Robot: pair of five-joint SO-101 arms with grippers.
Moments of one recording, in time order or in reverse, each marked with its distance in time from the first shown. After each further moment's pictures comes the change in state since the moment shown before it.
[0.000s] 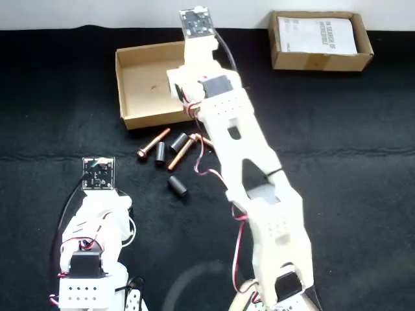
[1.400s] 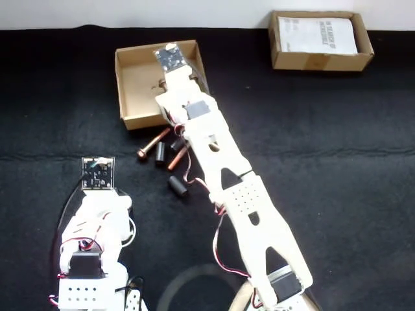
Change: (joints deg) left arm 0.0 -0.4 0.0 0.0 0.0; right arm -1.9 37.5 -29.9 -8.2 11.3
